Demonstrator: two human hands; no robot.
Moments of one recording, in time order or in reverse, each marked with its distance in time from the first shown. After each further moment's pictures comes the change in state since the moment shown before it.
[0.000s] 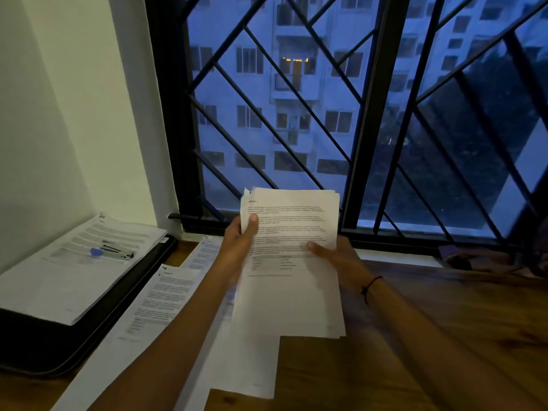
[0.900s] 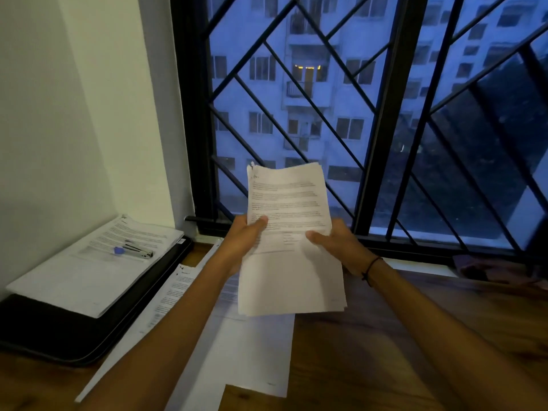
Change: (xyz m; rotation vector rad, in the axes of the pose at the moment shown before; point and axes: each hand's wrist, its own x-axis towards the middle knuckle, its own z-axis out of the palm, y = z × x) left_hand 0.000 0.035 -0.018 0.115 -0.009 -0.048; right_hand 0.022 -0.045 0.033 -0.291 -0.044 -0.132
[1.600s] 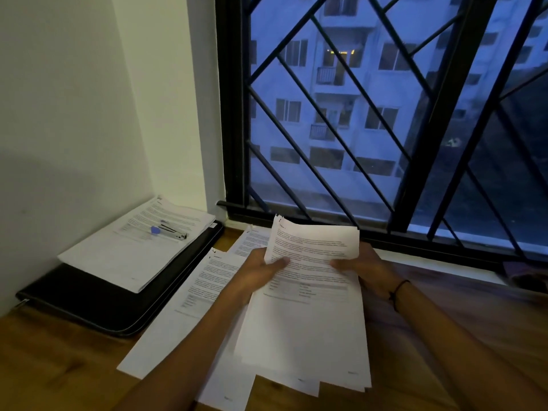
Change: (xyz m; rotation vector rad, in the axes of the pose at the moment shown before) left_hand -0.042 -0.067 -0.043 0.235 -0.034 -0.159; right_hand -0.008 0.074 0.021 0.198 -0.124 0.186
